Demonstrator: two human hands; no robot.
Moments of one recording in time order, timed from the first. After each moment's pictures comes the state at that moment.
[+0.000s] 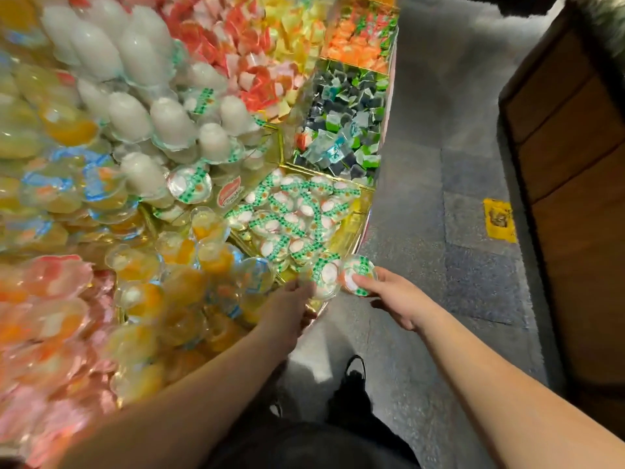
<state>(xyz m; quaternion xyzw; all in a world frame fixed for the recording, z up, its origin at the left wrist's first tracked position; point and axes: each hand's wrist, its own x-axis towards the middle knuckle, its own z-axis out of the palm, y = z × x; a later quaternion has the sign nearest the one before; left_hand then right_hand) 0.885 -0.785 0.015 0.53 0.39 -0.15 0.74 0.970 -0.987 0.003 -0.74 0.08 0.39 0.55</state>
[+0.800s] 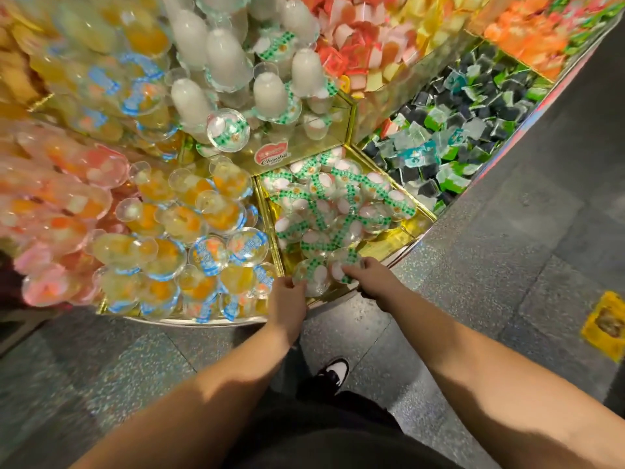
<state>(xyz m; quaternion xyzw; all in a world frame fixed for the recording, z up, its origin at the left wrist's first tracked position) 0.945 -0.861 -0.039 0.51 0.61 0.08 0.60 1.103 -0.945 -0.064 -0.78 -0.06 0.50 0.36</state>
